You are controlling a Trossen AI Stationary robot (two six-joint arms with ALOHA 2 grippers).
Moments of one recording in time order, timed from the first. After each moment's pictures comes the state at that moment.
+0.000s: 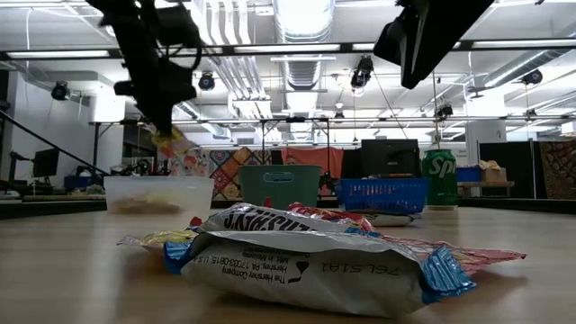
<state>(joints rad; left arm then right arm) 0.52 1.21 0.97 -0.84 -0.45 -0.28 0.31 1.61 1.30 -0.83 -0.02 0.24</state>
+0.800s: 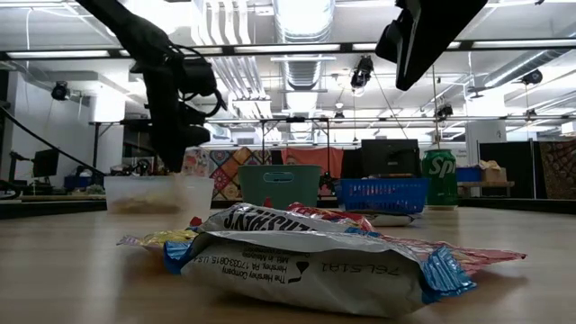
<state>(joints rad) 0.70 1.48 0.97 -0.67 -0.36 -0.20 0.31 1.61 1.30 -0.83 0.03 0.30</state>
